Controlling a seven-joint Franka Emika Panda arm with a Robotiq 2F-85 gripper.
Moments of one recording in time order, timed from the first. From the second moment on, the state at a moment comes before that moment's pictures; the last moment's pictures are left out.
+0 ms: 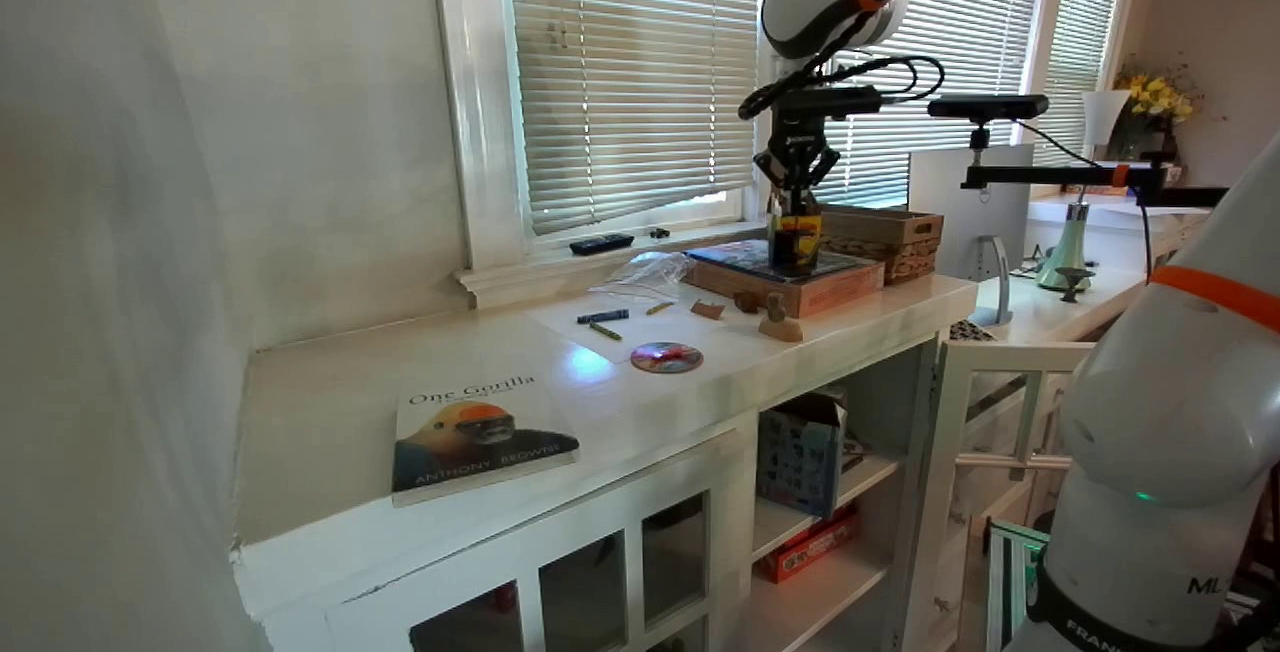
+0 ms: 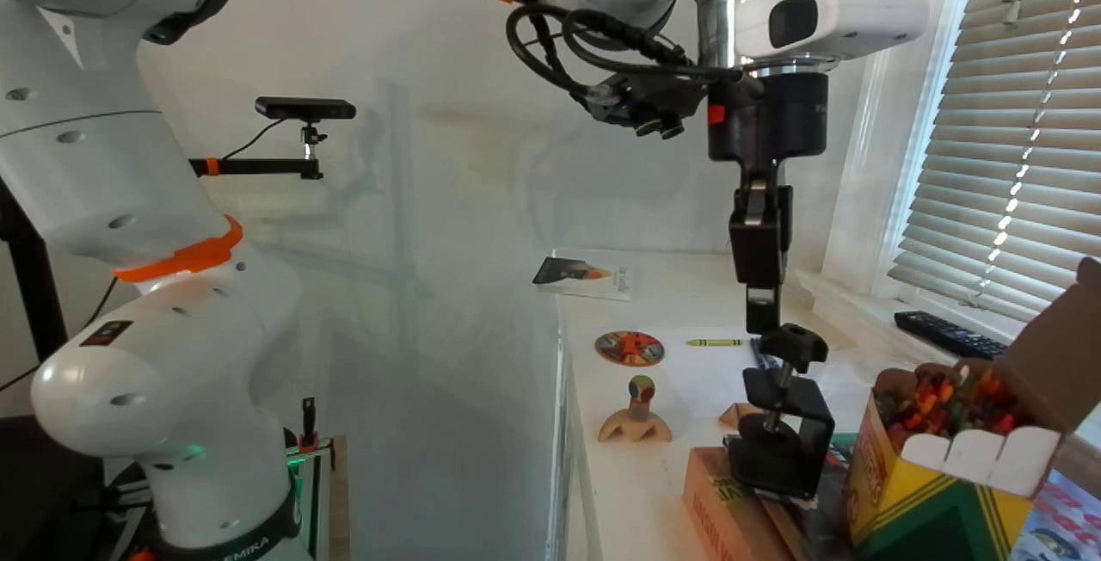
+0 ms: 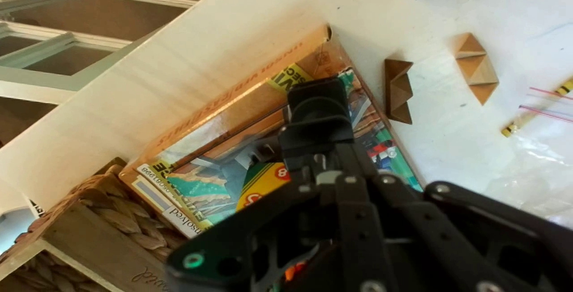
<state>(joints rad) -0.33 -0.35 -0.19 -2.08 -0.21 1.87 0.48</state>
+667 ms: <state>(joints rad) -0.32 -0.33 -0.19 -2.07 -0.20 1.92 0.47</state>
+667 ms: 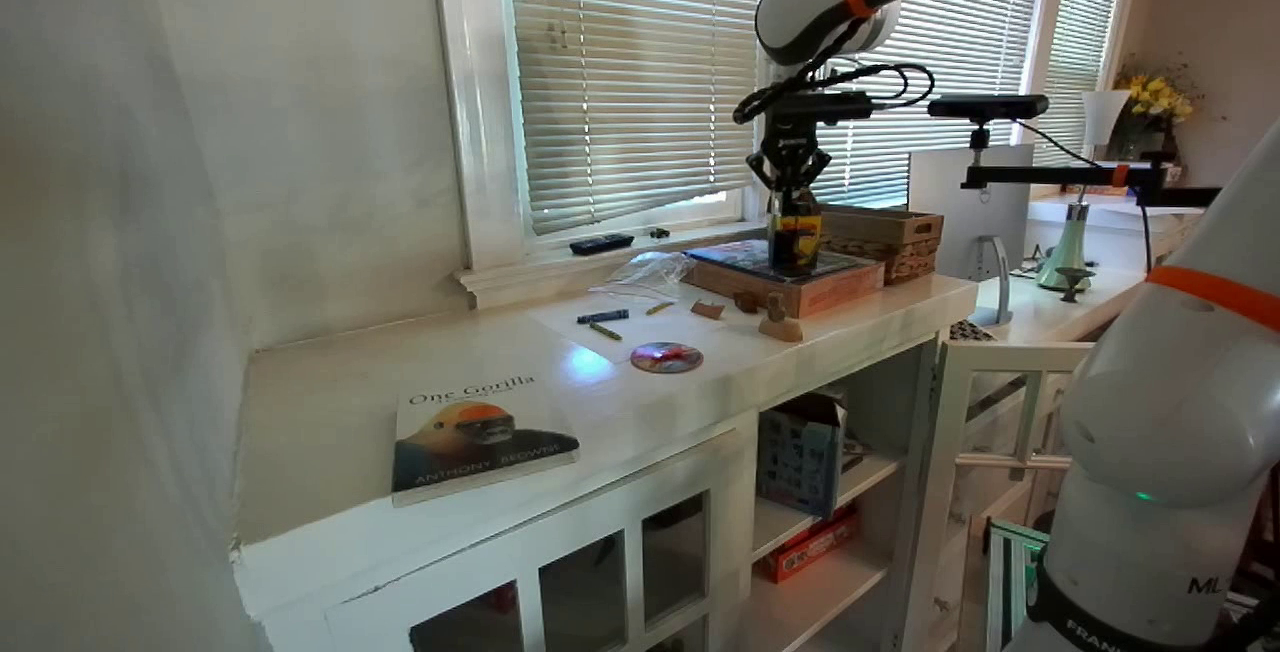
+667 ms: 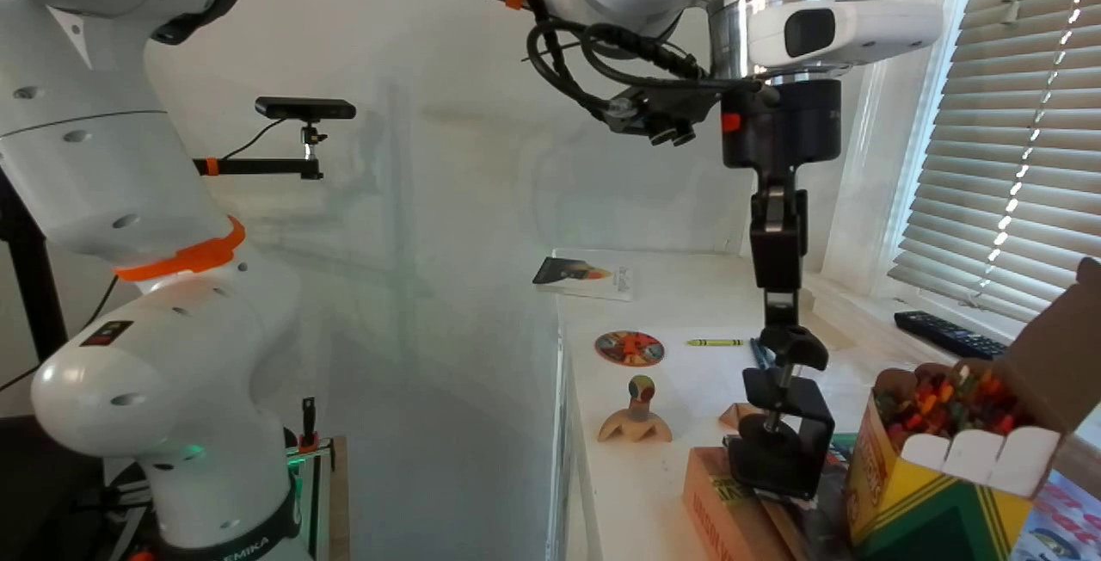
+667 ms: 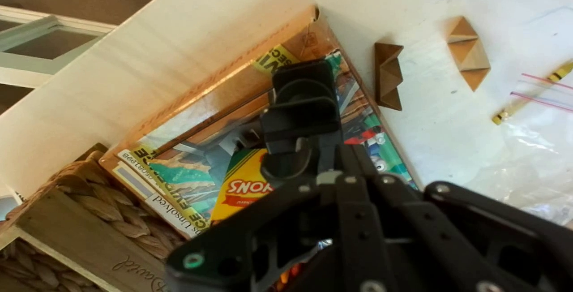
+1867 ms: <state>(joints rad) -0.33 -0.27 -0.22 -2.02 -0.18 1.94 0.47</state>
